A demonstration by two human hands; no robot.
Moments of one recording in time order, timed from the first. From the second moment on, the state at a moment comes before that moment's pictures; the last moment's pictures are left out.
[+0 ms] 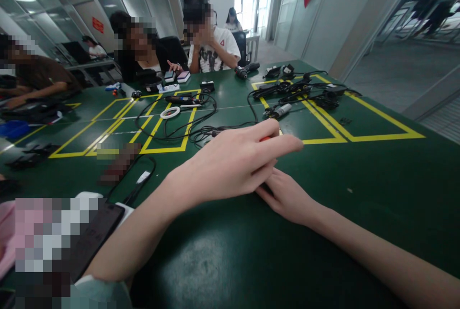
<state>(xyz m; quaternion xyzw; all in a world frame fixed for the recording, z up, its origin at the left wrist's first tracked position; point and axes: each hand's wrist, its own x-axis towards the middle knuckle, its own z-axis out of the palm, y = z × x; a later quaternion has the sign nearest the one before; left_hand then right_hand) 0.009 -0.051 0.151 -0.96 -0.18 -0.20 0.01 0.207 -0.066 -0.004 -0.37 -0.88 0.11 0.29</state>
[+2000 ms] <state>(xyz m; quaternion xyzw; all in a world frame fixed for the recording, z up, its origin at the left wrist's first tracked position) 0.010 -0.048 0.151 -0.95 -0.15 -0.27 0.04 0.207 -0.066 -0.003 -0.37 -0.87 0.11 0.30</state>
